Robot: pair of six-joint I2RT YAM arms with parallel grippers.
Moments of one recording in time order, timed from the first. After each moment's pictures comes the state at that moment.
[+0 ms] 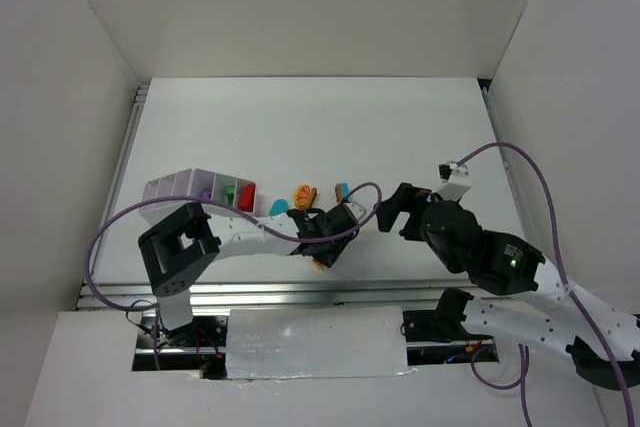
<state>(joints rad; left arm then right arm) -1.07 1.80 1.11 -0.40 -0.17 -0.38 1.01 0.66 0.92 -0.79 0.64 0.84</state>
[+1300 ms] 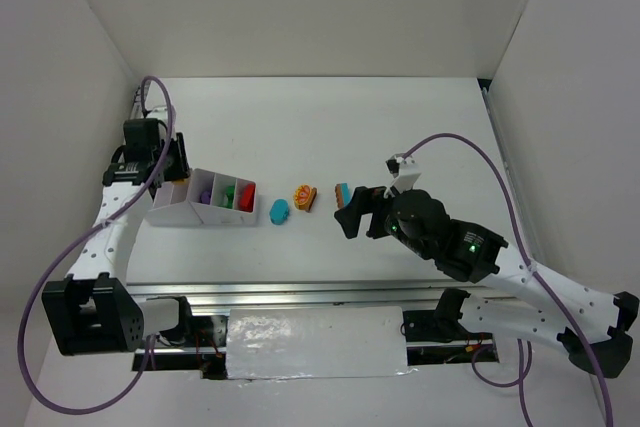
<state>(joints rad) 0.10 1.23 1.04 -0.53 -0.01 -0.06 1.01 0.81 0.88 -0.50 0.37 0.64</state>
